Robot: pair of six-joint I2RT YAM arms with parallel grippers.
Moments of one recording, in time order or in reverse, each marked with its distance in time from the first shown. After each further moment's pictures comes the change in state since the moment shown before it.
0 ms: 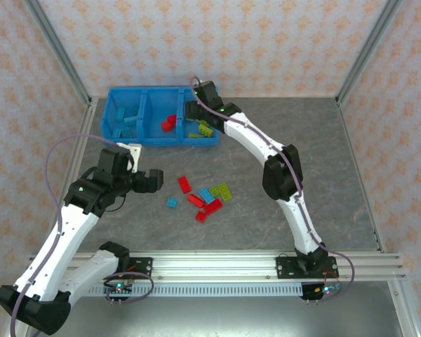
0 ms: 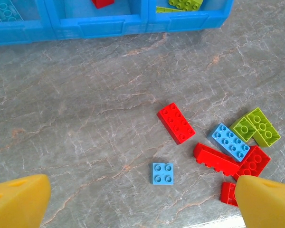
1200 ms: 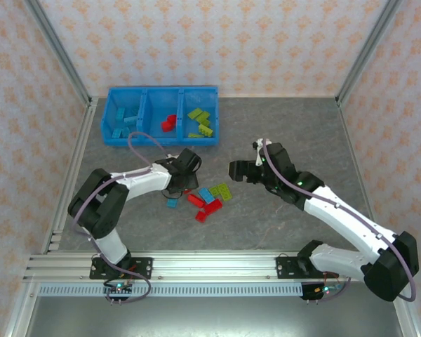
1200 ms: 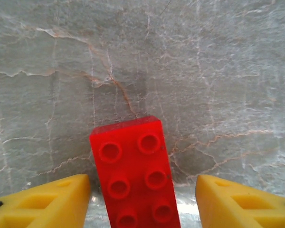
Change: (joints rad) left arm -0.276 0.831 -0.013 0.447 -0.170 -0.607; right arm 0.021 -1.196 -1.308 0.105 -0.098 0.155
